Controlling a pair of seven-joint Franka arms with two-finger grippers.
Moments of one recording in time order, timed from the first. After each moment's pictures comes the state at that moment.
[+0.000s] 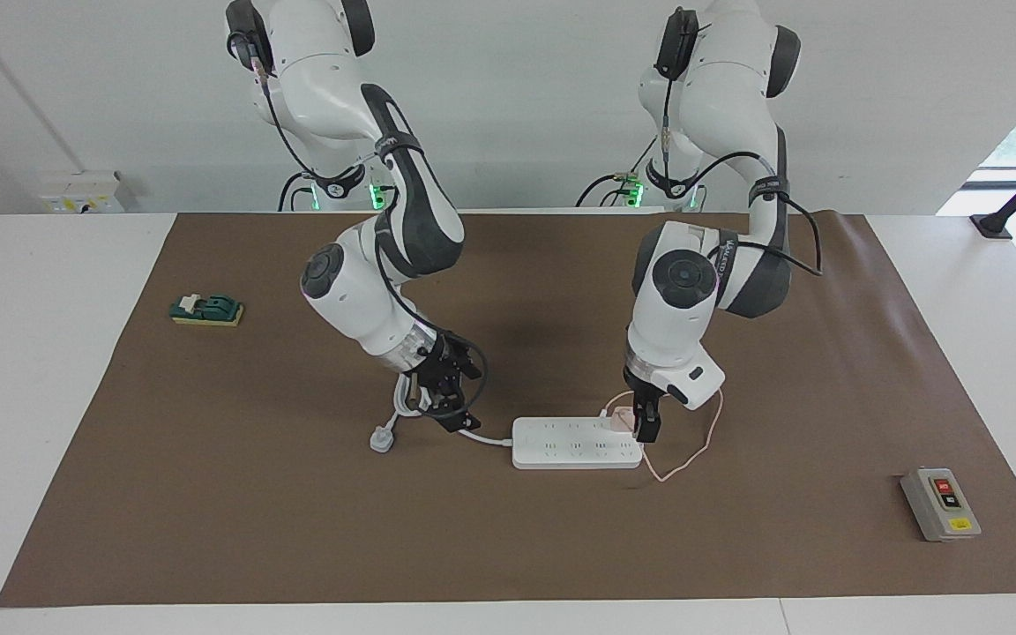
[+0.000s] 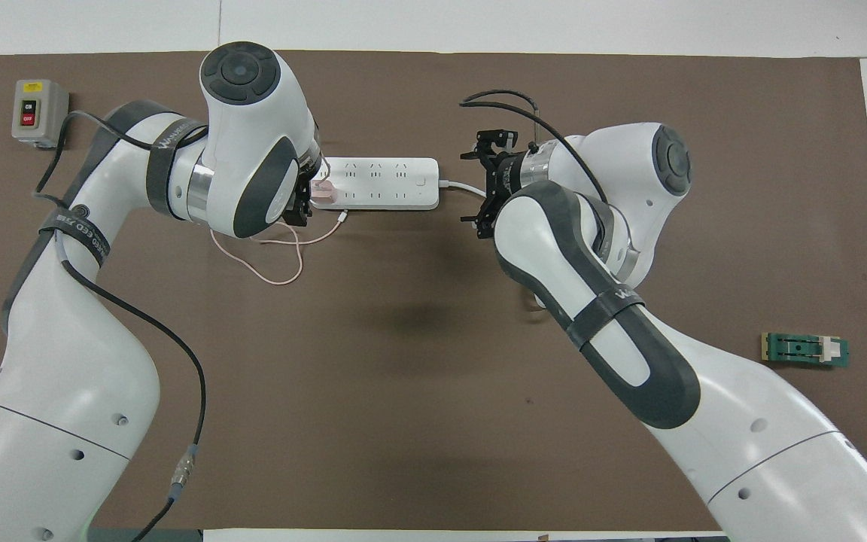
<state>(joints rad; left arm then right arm) -0.39 0.59 -0.04 -1.39 0.07 1.95 -1.85 0.44 0.49 -0.03 -1.73 0.89 2.52 1.30</state>
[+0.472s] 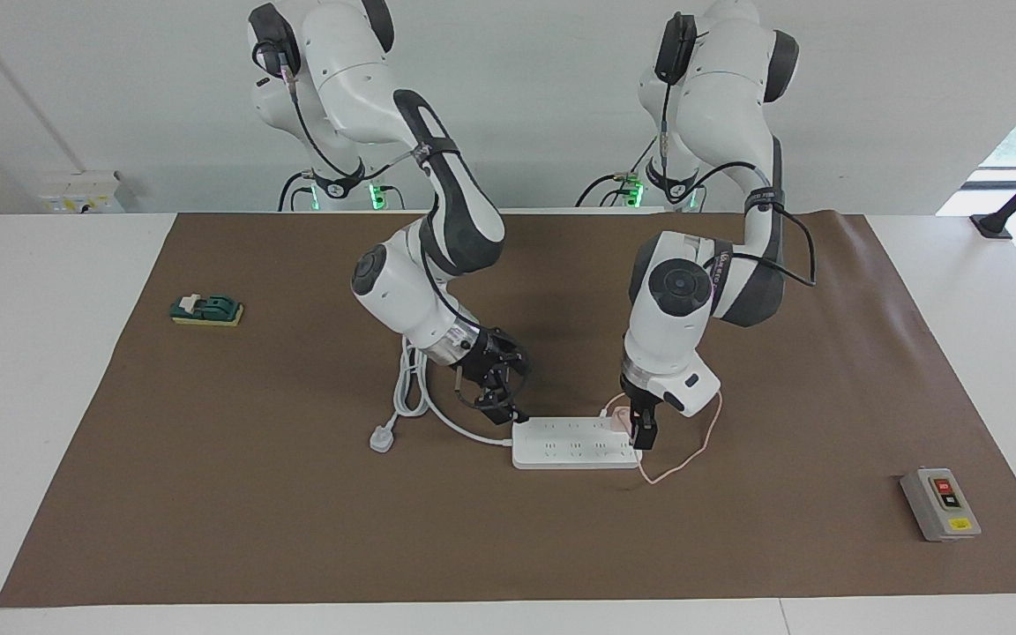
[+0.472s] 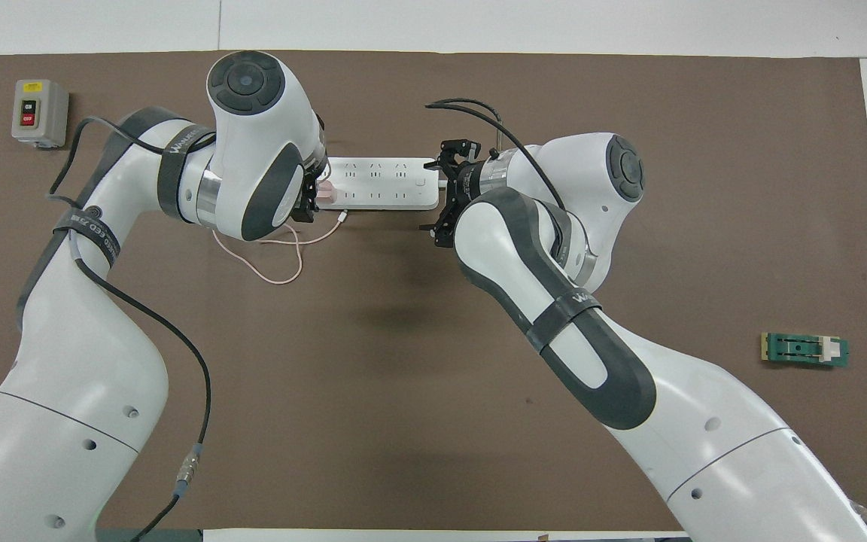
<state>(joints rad) -0.39 0.61 -0.04 -1.41 0.07 2.04 -1.85 0.49 0.55 -0.06 -1.61 0.84 2.40 1.48</state>
